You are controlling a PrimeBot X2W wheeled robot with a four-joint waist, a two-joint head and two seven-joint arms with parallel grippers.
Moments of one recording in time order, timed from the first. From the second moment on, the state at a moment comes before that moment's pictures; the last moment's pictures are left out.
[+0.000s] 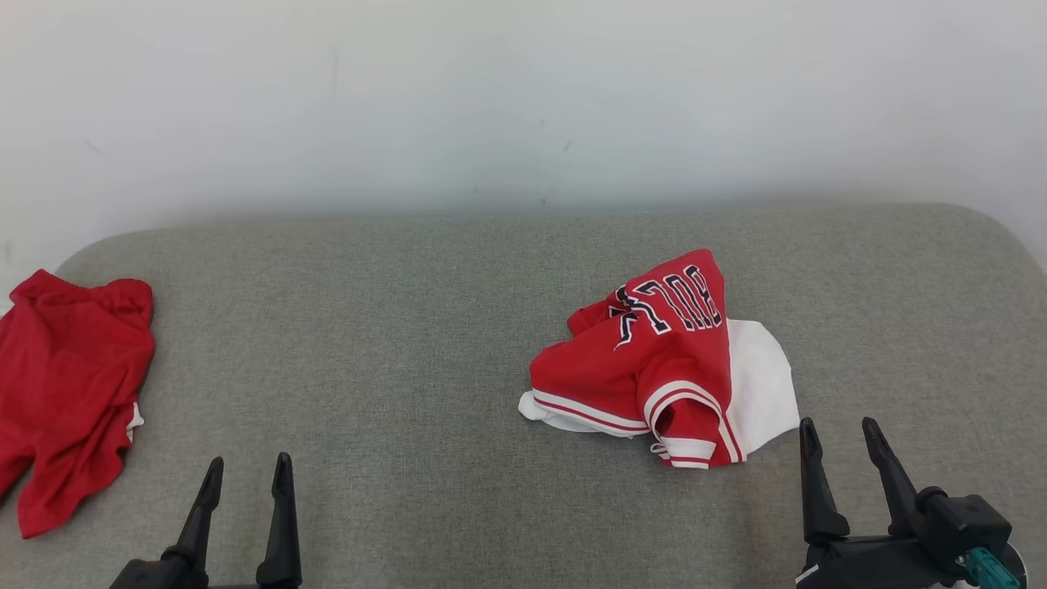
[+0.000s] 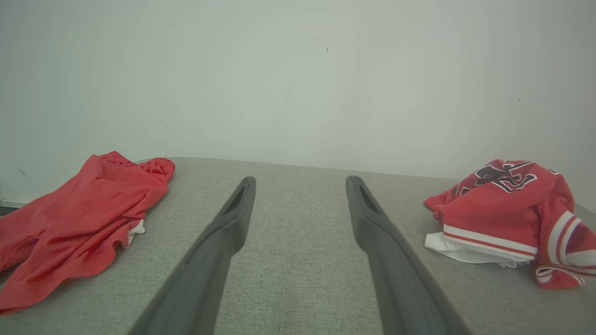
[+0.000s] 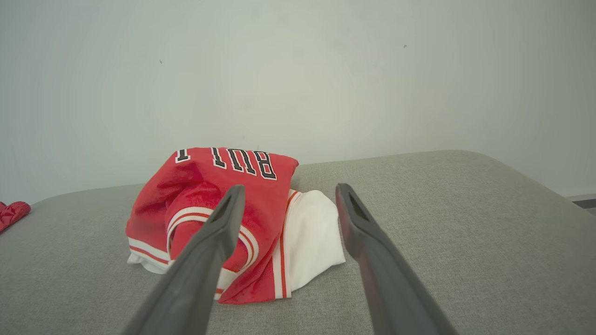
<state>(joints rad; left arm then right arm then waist) 0.01 0.13 -0.03 0.12 -0.28 -0.09 -0.26 -0.03 -0.05 -0.04 0.20 0.17 0.13 -0.22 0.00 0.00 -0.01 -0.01</state>
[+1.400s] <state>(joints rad) 0.00 0.10 -0.01 0.16 -0.22 -0.11 -0.26 -0.14 -0.13 -0.01 0.28 0.14 0.13 -0.19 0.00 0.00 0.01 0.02</state>
